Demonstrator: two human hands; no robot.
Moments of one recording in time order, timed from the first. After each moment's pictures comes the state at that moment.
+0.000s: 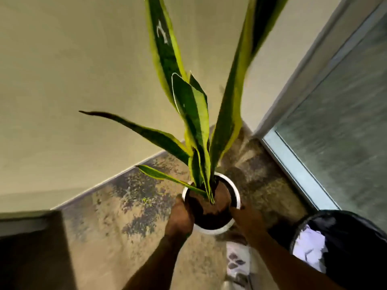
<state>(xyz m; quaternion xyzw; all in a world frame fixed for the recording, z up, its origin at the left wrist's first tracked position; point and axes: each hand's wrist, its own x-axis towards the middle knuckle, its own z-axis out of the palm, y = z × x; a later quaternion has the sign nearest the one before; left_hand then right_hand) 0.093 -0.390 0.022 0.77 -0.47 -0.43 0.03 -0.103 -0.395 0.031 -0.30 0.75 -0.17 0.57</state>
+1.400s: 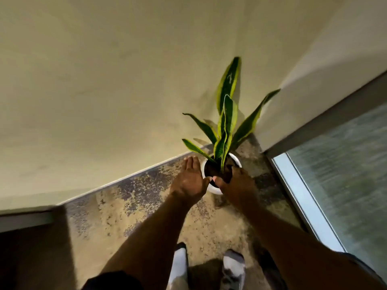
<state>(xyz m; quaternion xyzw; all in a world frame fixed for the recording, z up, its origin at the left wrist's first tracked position) 0.116 -0.549 0.094 0.69 -0.65 -0.32 -0.06 -0.045 -0.554 0.074 -0.60 0.73 -0.03 0.34</state>
